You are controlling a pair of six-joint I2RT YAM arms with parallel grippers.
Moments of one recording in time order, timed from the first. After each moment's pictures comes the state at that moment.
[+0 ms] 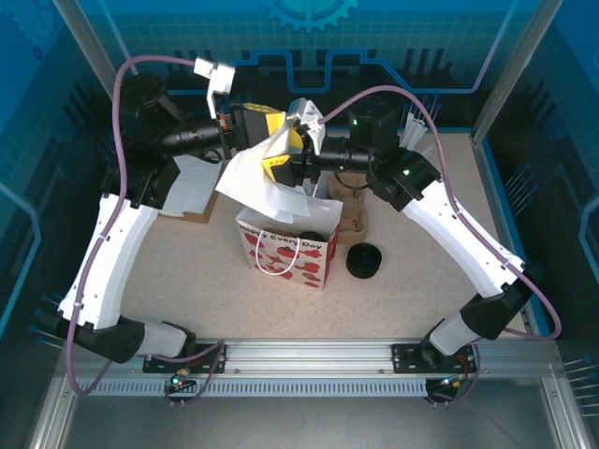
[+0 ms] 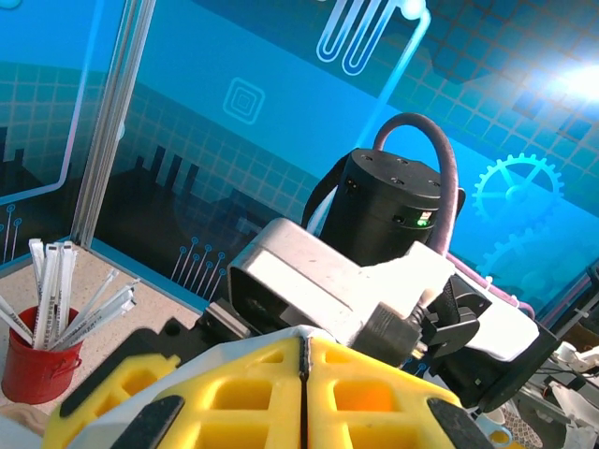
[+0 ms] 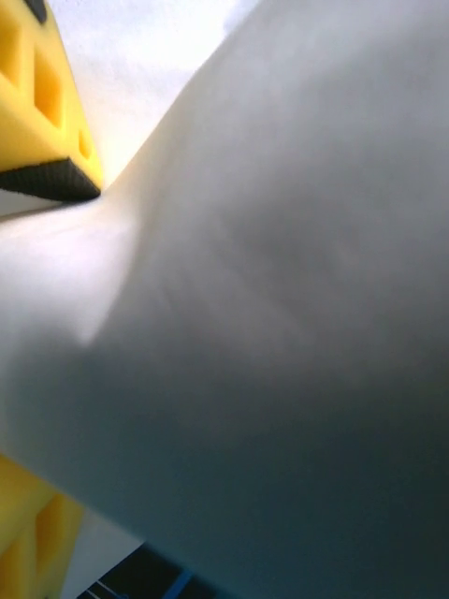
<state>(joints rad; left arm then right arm) -0.31 1.37 1.82 -0.36 0.96 -0.51 0.70 1.54 1.78 -0.42 -0.60 -0.11</state>
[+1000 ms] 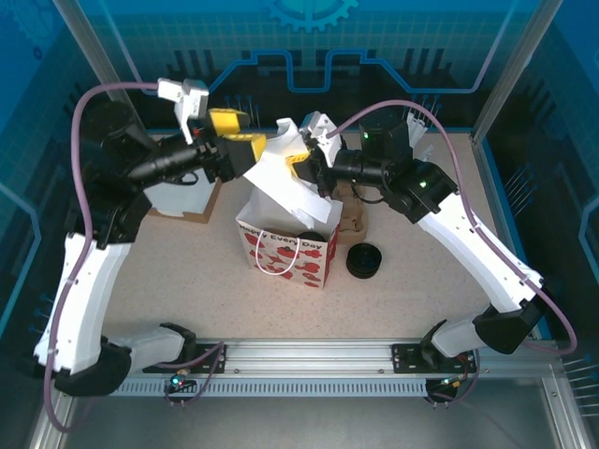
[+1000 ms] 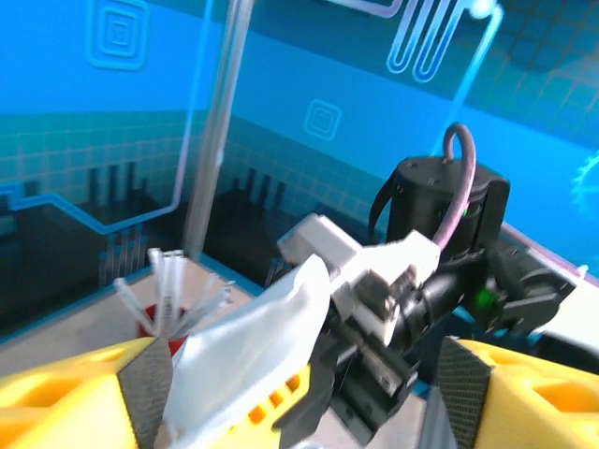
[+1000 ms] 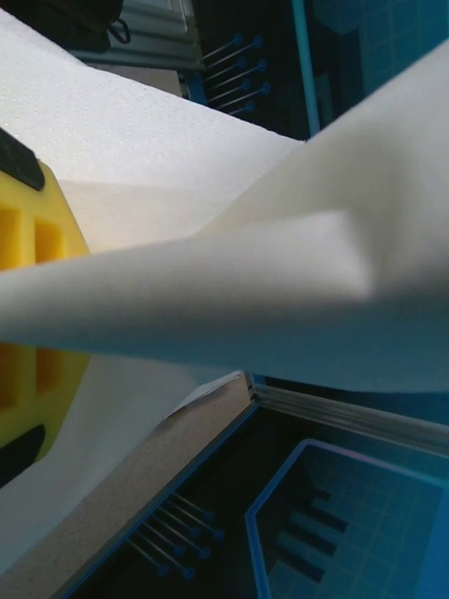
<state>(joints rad) -0.31 1.16 1.75 -0.57 0.69 -0.29 0.69 1.43 1.69 -0.56 -0.41 -0.19</state>
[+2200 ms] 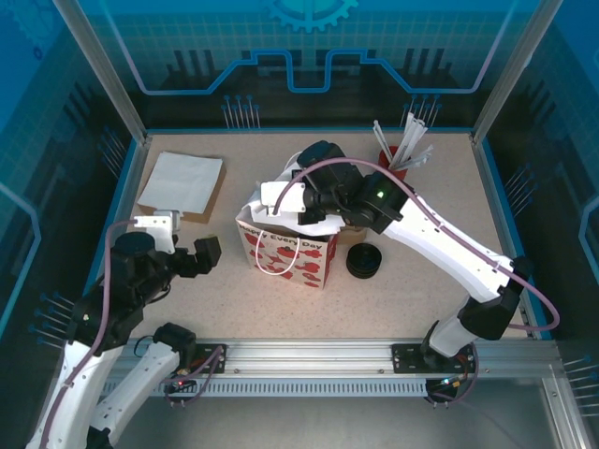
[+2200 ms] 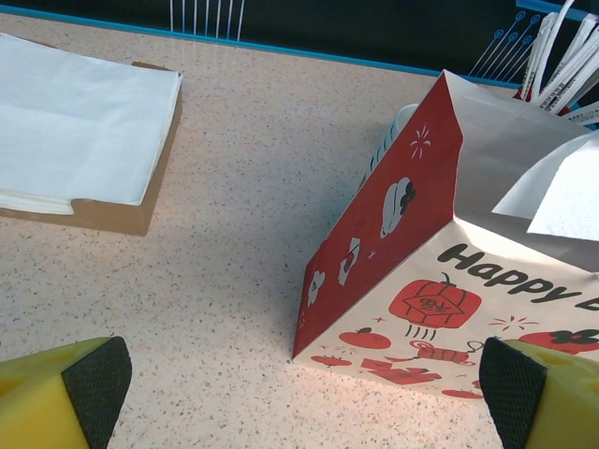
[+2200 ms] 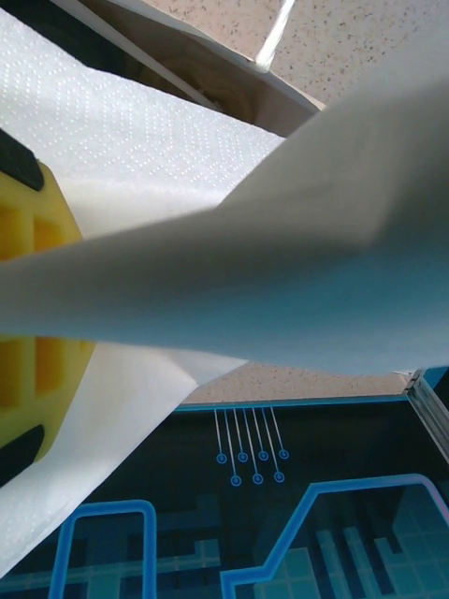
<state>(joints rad) -0.31 0.51 0.95 -0.94 -0.05 -0.34 0.93 1.57 1.80 -0.92 0.10 -0.89</state>
